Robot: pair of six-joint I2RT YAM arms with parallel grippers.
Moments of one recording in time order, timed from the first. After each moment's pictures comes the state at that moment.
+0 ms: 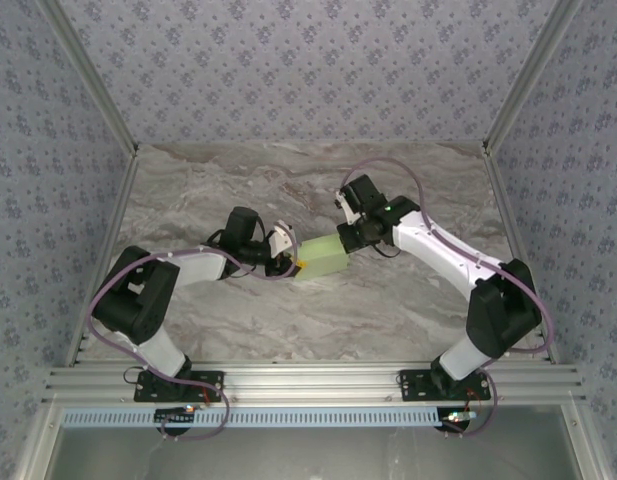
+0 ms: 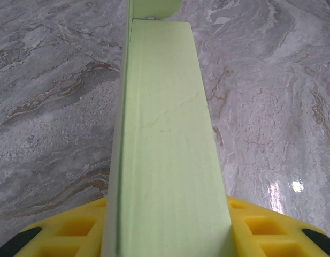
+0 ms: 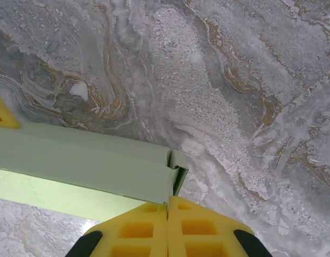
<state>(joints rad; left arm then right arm) -0.50 1.66 0.76 0.20 0.79 0.51 0.59 1.57 1.27 -0.79 0.04 0.16</state>
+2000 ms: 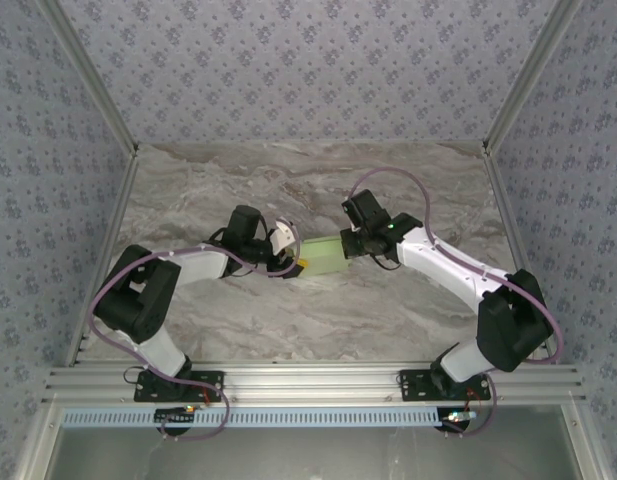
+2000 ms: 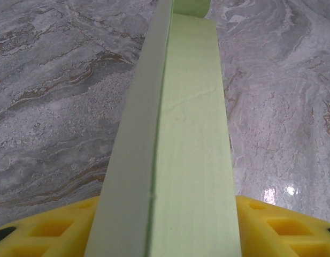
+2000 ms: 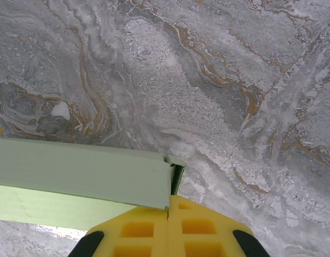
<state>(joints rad) -0.51 1.66 0.78 0.18 0.74 0.43 0.63 1.48 1.11 -0.63 0.15 0.31</state>
